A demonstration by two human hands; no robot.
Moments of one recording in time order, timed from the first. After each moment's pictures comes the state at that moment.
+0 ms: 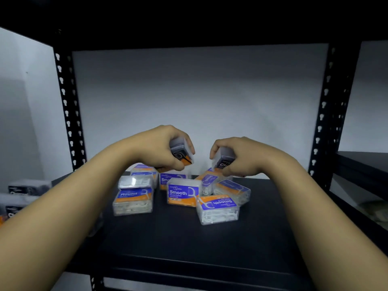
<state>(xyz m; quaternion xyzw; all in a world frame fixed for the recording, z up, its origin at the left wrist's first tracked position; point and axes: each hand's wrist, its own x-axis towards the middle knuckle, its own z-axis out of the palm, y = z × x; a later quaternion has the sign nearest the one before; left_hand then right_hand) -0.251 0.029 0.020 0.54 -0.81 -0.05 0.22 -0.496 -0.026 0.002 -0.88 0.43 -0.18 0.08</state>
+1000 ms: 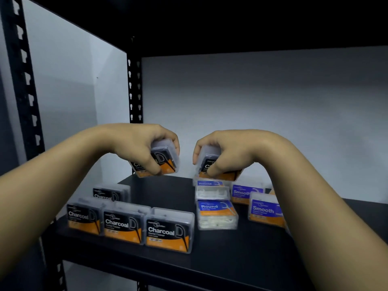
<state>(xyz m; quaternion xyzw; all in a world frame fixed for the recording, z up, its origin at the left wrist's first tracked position) -0.036 0.095 0.053 0.57 -0.80 -0.08 0.13 -0.276 0.024 0.051 -0.94 0.33 -0.06 0.10</state>
